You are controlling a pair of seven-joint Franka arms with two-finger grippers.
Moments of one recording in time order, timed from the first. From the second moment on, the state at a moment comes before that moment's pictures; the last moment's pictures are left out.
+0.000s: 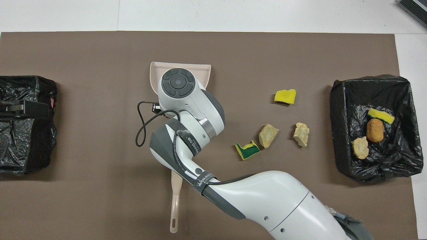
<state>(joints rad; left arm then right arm) 0.11 -0.12 -0.17 -1.69 -0.02 1.65 -0.06 0.56 0.86 0.20 -0.99 -0.01 1.94 0.81</state>
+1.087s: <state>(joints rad) 0.11 -0.11 -0.18 -1.77 -0.02 1.74 -0.06 0.78 0.31 0.21 -1.75 0.05 1.99 1.03</state>
